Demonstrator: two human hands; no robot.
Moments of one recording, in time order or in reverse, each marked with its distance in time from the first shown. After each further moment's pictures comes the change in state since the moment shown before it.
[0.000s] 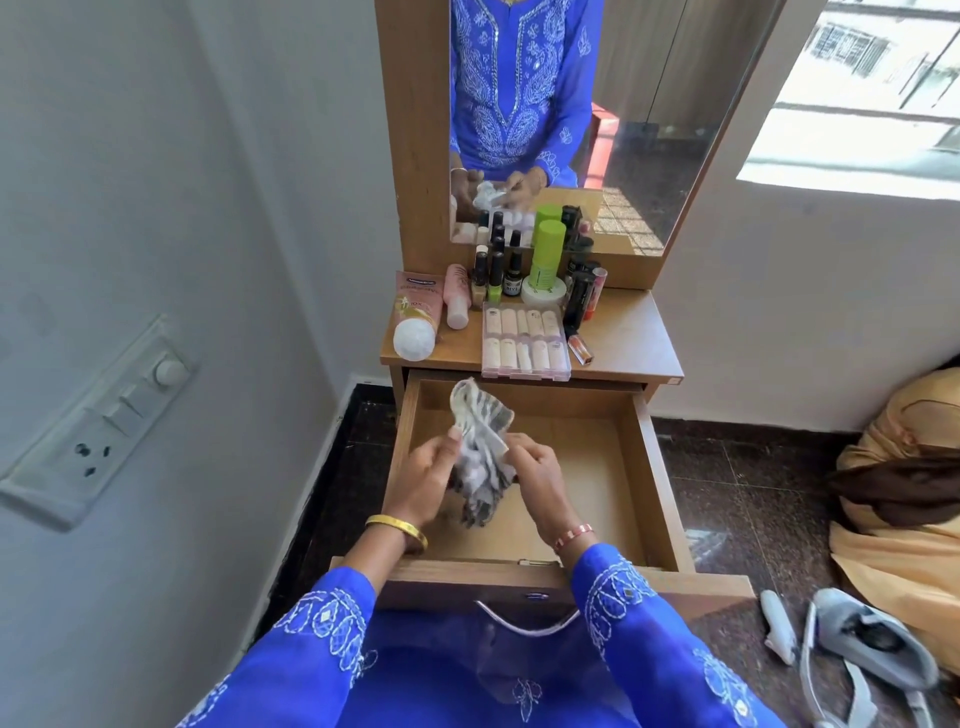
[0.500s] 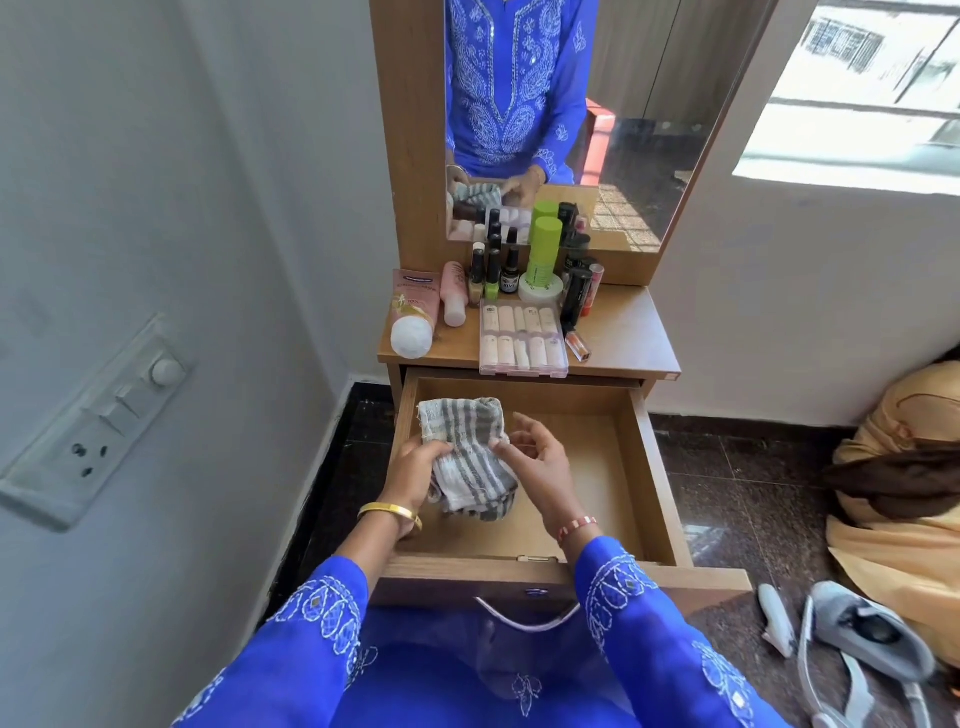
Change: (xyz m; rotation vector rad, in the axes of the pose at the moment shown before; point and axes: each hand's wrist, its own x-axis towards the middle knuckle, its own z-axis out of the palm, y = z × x) left_hand 0.005 0.011 -0.001 -0.367 0.117 -0.296; right_hand 0.002 -0.003 -0.008 -0.037 0.111 0.028
